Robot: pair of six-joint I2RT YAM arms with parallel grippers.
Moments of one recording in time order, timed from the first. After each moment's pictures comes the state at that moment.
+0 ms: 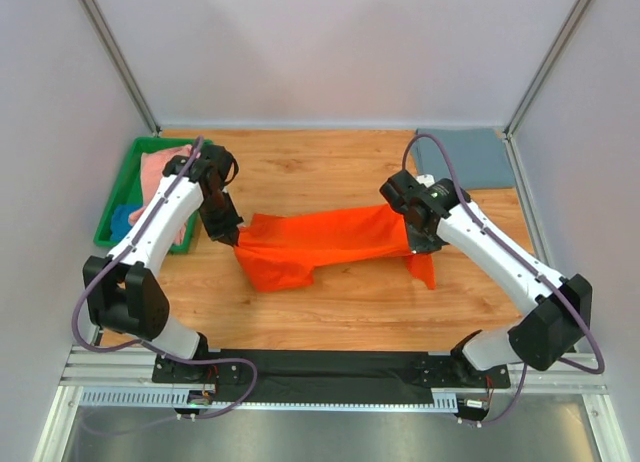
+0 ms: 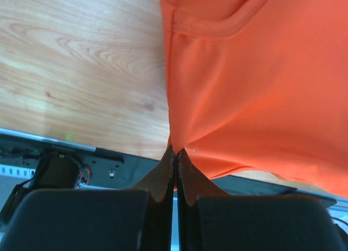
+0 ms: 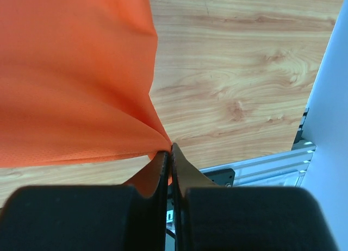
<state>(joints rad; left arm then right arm) -0.23 1.52 1.39 -1.30 0.02 -0.69 0.61 1.42 1.34 -1.31 0.46 0.49</state>
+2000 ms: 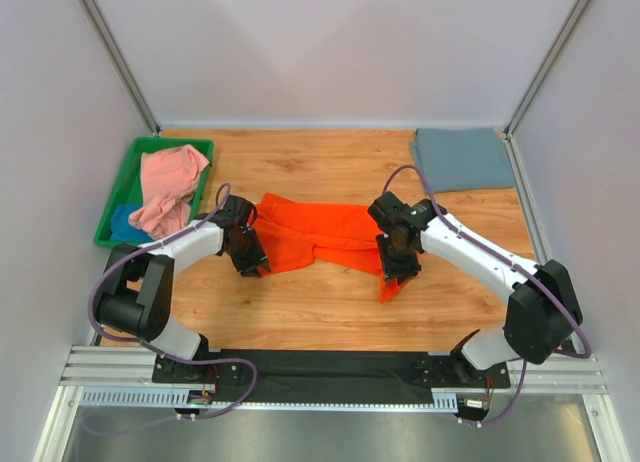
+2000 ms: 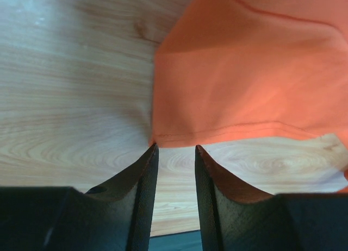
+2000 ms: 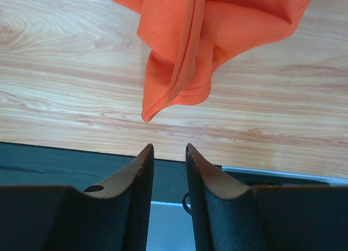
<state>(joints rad) -0.31 1.52 0.81 -0.56 0.17 -0.79 0.65 1.47 1.12 -1.08 0.02 0.54</state>
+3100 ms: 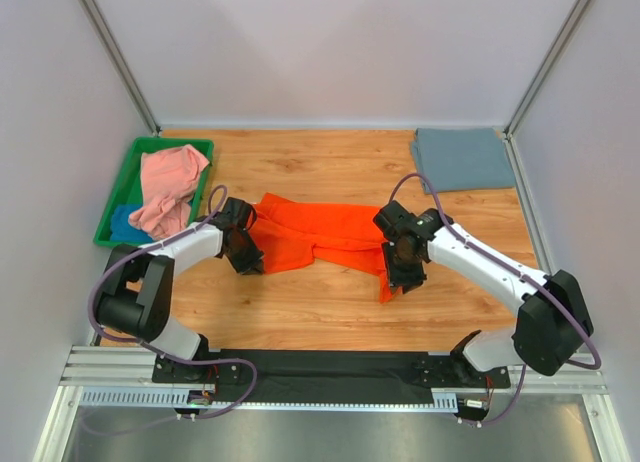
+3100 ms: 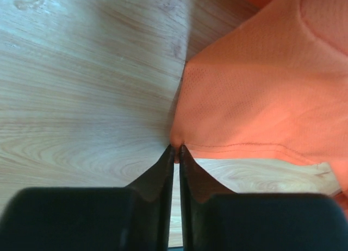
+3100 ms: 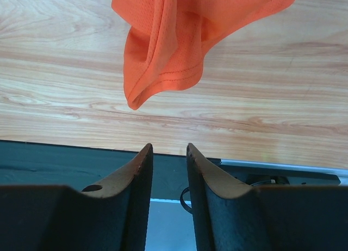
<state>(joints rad) -0.32 1.52 0.78 -0.53 0.08 -0.91 0.66 1.39 1.04 -1.08 0.03 0.58</state>
